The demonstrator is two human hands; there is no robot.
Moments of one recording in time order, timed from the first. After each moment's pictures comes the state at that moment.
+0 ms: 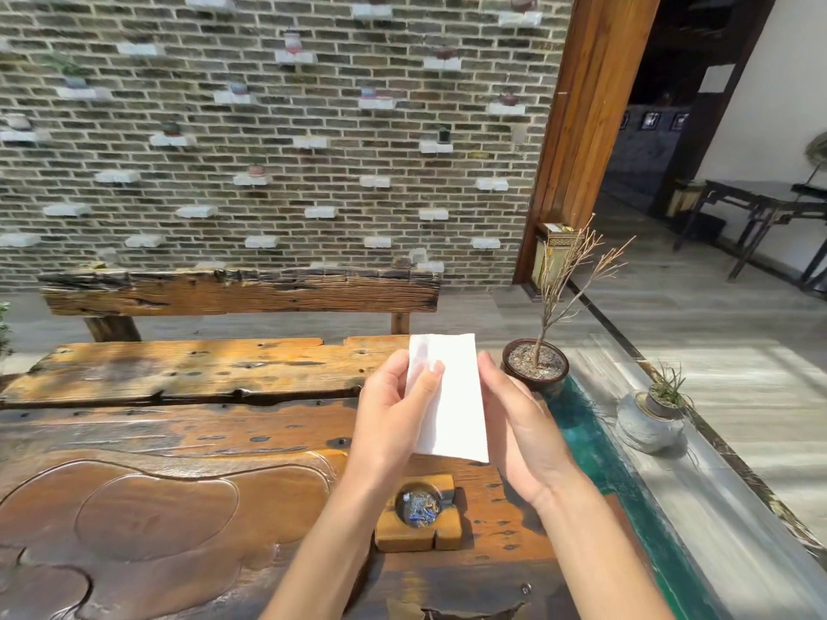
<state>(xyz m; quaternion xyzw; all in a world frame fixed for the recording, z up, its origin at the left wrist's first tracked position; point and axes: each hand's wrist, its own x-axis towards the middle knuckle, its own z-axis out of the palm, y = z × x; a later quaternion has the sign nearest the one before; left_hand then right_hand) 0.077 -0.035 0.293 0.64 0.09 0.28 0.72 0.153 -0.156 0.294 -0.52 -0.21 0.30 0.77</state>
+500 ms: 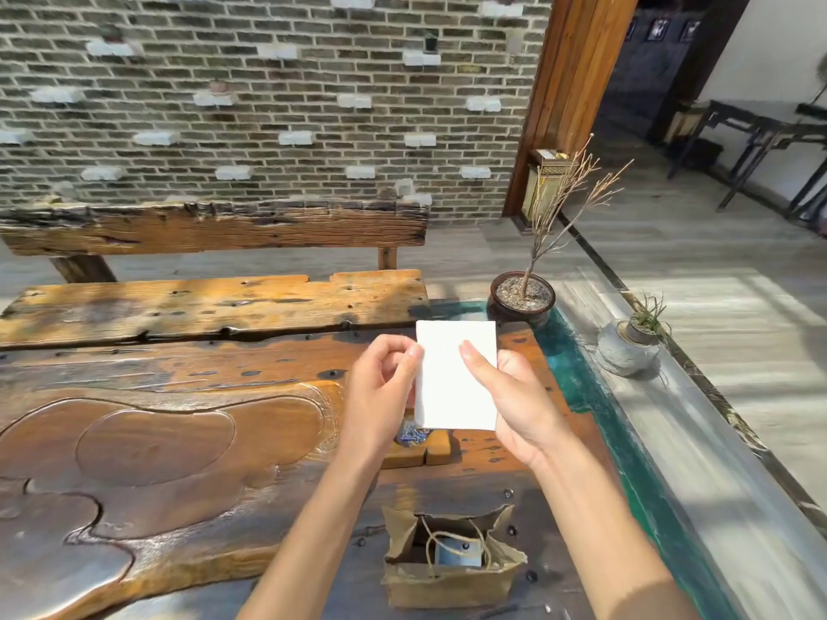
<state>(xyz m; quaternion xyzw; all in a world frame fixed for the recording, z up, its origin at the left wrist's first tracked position) 0.065 -0.037 0.226 0.69 0.16 0.26 0.65 0.153 -0.170 0.233 -0.59 -0.12 0.30 0.74</state>
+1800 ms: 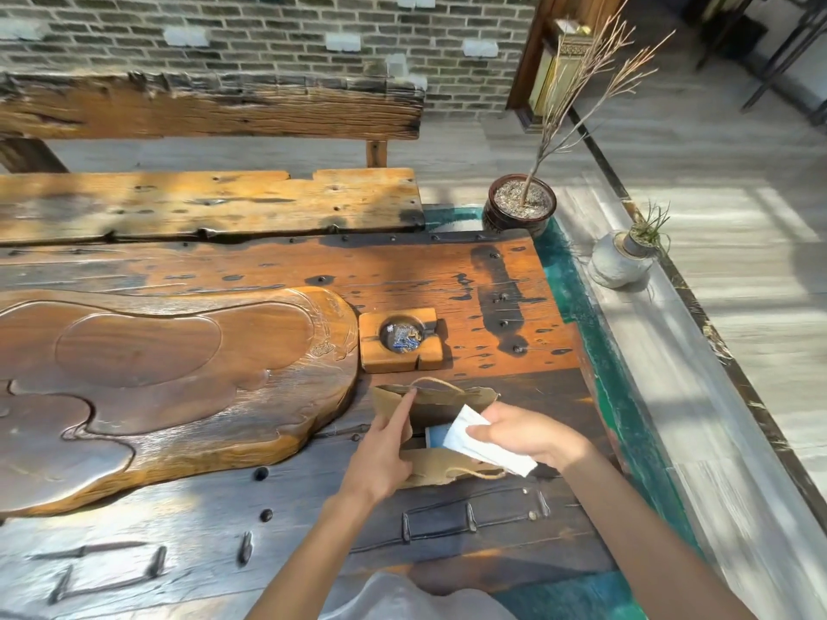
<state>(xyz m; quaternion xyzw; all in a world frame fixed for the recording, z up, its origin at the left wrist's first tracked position) -0.007 -0.071 0.021 0.87 0.21 -0.13 0.43 0.138 -0.242 0.083 -0.84 -0.14 0.50 0.16</state>
